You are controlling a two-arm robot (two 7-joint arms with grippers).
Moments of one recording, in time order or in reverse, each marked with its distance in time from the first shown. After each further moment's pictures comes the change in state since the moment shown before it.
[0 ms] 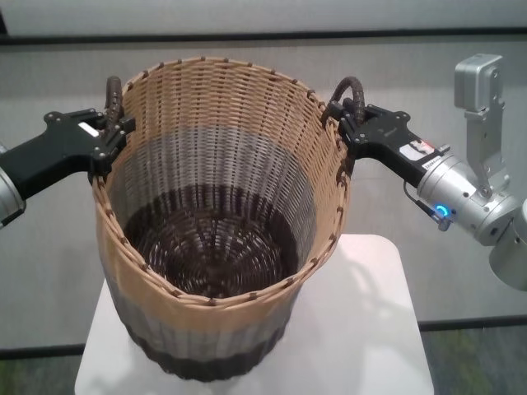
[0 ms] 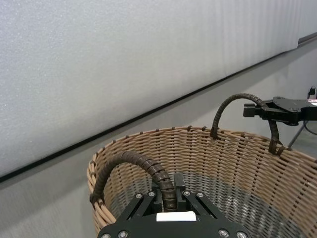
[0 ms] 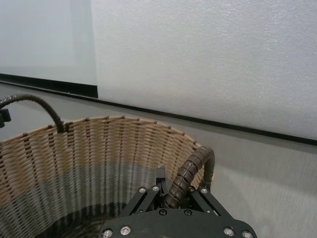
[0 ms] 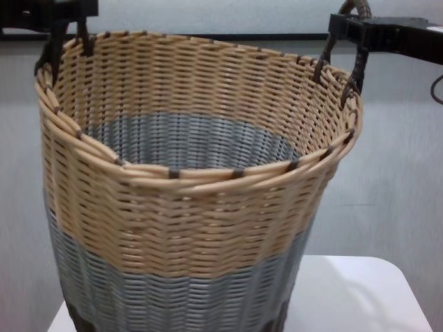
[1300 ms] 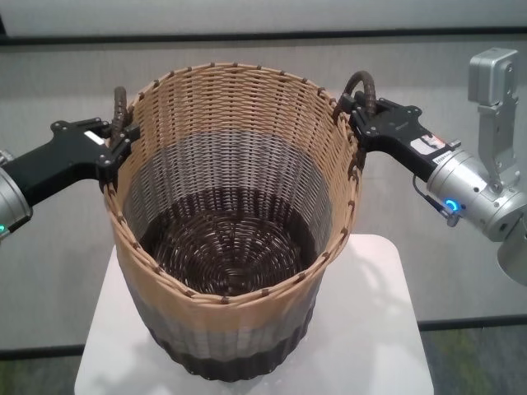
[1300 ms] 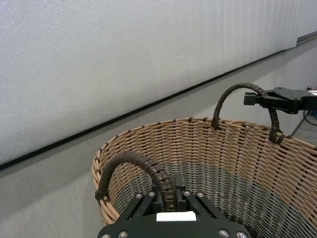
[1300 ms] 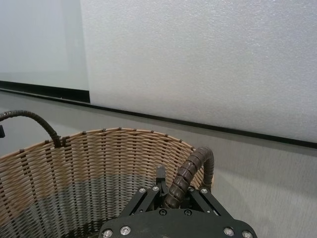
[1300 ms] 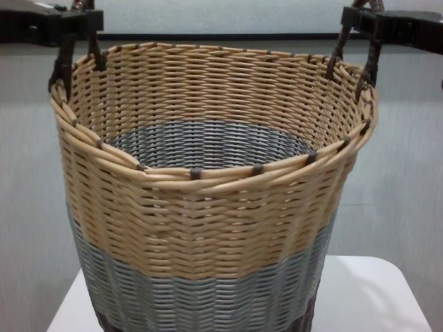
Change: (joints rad) left arm 0.006 0.003 -0.003 -0.004 0.003 0.006 0.001; right arm 0.004 0.008 0.005 0.006 0.022 0.004 -0.012
